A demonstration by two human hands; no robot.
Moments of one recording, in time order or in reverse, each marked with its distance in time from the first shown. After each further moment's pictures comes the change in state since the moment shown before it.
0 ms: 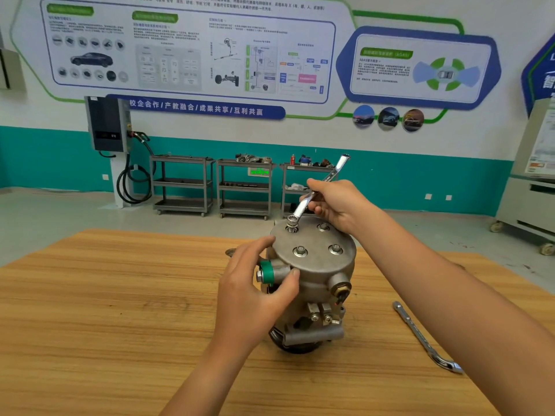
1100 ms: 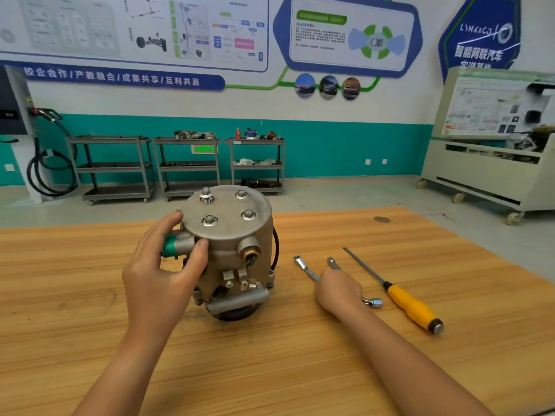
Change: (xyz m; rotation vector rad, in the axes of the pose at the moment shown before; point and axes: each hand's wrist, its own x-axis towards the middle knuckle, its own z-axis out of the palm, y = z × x) left_hand -0.009 -0.015 0.006 -0.022 0.068 0.016; right_hand -0.055 0.173 -0.131 -1.471 0.208 0.233
